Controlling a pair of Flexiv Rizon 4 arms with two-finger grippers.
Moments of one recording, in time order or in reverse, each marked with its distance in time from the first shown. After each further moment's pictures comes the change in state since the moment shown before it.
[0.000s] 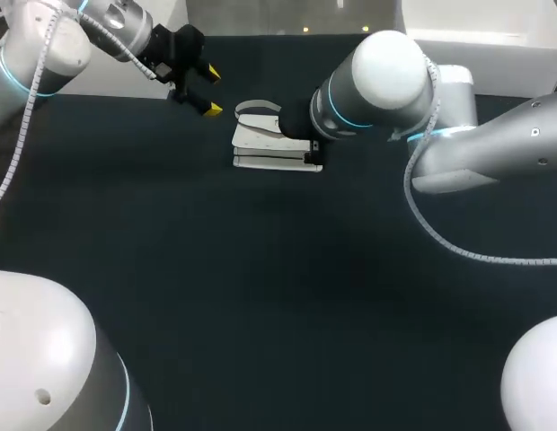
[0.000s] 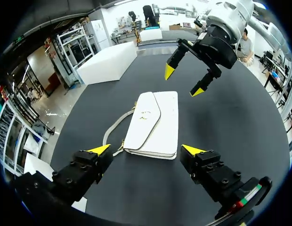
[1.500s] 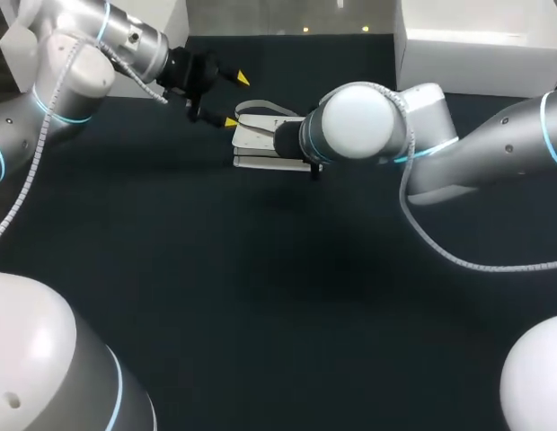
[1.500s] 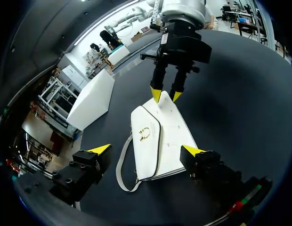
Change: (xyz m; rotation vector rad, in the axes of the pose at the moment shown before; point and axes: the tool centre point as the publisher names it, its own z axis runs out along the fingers) left arm -0.004 -0.019 0.055 0.159 -0.030 0.510; right arm 0.009 -0.010 0.048 0.085 -0.104 -0.049
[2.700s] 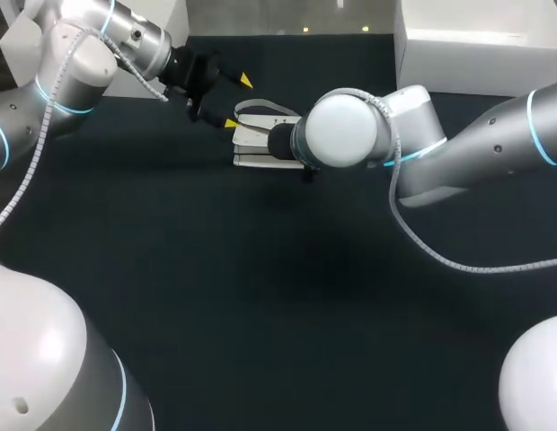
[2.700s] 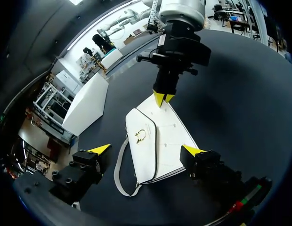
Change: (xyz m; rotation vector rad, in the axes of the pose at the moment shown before) left arm 0.001 0.001 0.006 0.026 0.050 0.050; right arm 0.003 0.005 0.004 0.032 -0.023 0.055
